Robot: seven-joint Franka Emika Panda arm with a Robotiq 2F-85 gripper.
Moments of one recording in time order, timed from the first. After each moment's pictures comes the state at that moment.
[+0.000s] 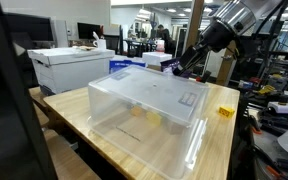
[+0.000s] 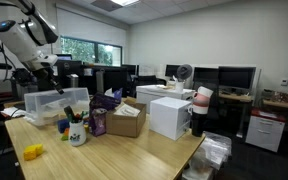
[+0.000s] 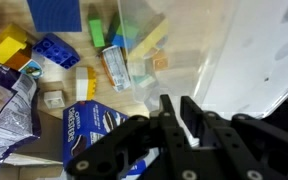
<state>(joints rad) 0.86 -0.17 -0.29 -2.40 2.57 3.45 -1.99</state>
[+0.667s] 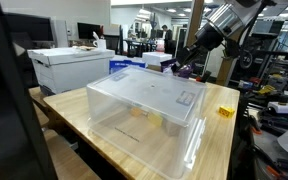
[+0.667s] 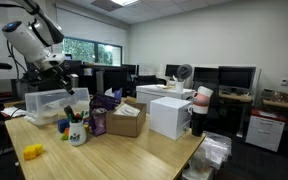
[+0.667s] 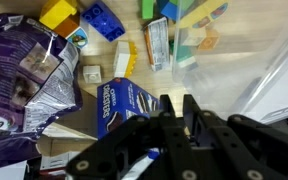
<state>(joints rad) 0.52 -0.14 -0.04 -2.40 2.48 3.45 -1.99</state>
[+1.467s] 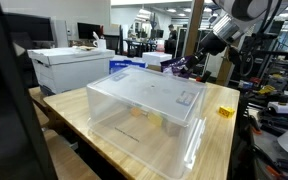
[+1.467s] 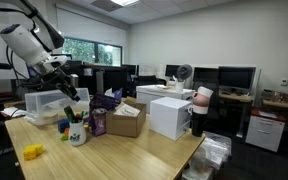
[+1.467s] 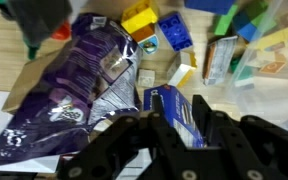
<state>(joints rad) 0.02 -0.17 0.38 -2.52 2.33 3.46 -1.99</state>
